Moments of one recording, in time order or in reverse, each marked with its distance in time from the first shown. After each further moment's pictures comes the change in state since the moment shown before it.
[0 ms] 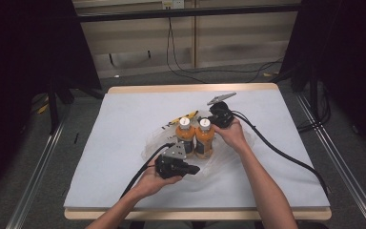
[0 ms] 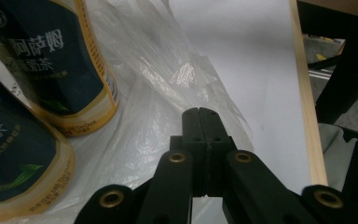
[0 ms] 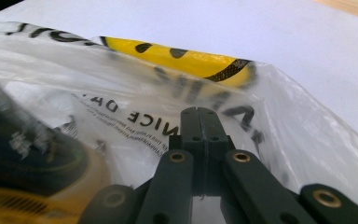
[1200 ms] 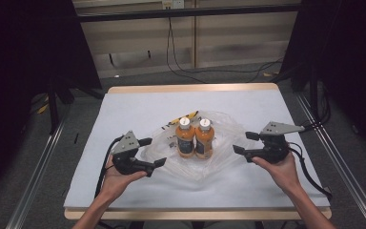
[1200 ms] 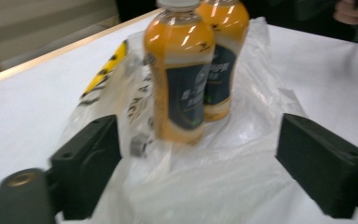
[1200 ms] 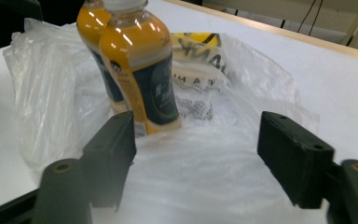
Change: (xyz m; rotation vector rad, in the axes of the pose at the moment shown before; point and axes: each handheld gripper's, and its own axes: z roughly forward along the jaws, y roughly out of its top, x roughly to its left) left arm -0.003 -0.034 -0.109 -0.202 0.389 -0.121; right arm 0.059 -0.088 -0.161 -0.194 -0.145 0.008
